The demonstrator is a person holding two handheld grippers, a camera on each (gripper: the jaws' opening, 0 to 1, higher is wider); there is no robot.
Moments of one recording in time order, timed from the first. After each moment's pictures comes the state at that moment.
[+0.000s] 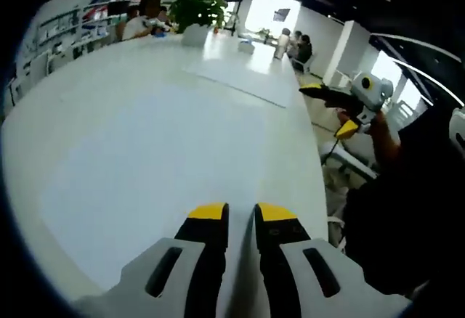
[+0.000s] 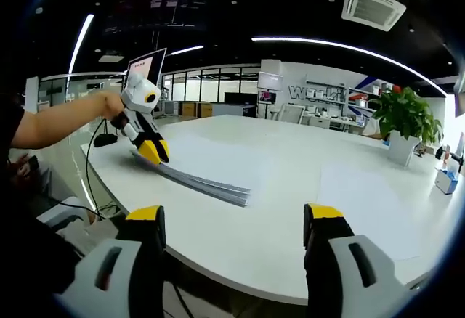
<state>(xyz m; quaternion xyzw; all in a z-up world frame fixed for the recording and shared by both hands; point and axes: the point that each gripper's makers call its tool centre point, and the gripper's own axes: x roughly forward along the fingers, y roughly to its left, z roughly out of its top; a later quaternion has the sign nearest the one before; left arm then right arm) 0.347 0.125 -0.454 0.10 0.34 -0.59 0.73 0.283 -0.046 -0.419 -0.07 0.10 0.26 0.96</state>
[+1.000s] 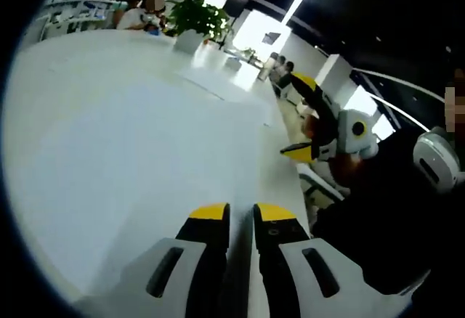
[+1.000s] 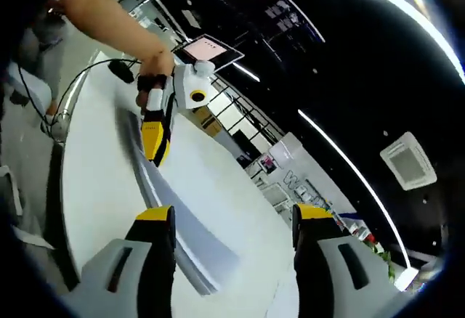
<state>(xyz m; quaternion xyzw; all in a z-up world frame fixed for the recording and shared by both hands) 0.365 0.134 -0.452 -0.02 0.35 -0.64 0.69 0.343 0.051 -0.380 -0.44 -0.14 0.26 0.85</state>
